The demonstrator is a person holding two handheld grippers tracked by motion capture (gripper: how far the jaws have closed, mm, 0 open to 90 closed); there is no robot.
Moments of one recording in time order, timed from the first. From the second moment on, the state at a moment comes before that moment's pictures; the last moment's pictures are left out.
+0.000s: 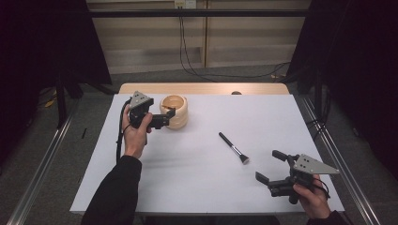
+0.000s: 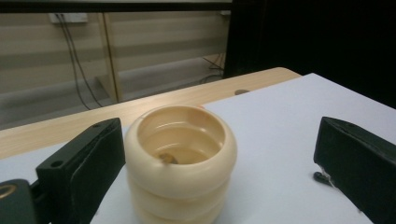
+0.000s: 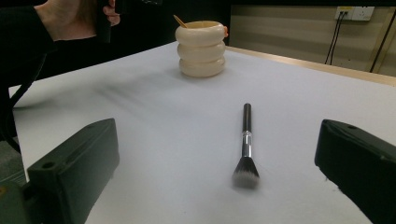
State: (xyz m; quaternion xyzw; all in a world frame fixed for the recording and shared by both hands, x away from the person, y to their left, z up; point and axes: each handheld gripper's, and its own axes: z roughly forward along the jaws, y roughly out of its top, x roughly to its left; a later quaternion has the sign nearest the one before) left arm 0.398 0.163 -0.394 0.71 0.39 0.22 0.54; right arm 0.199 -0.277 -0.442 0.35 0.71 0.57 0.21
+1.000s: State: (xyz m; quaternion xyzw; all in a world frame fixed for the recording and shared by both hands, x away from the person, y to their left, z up) left arm 0.334 0.177 -0.401 0.70 0.38 0.23 0.55; right arm 0.200 -0.280 -0.442 0.36 0.70 0.57 0.23
